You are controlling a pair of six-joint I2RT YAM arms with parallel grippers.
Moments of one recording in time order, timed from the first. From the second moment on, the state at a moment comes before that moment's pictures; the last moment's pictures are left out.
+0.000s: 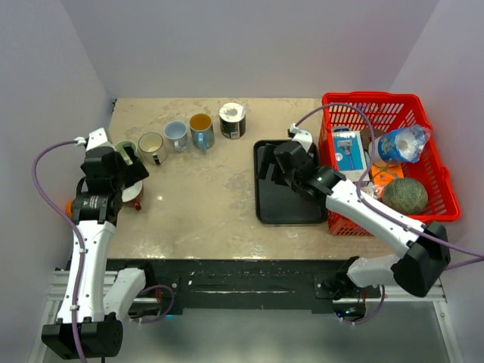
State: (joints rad) left arm 0.06 0.86 0.96 -0.68 -0.25 -0.37; right arm 0.75 1.28 1.09 -0.48 0.38 0.76
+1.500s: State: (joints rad) left arm 0.06 0.81 0.72 -0.29 0.56 -0.33; right arm 0.46 2.07 1.63 -0.62 0.37 0.10
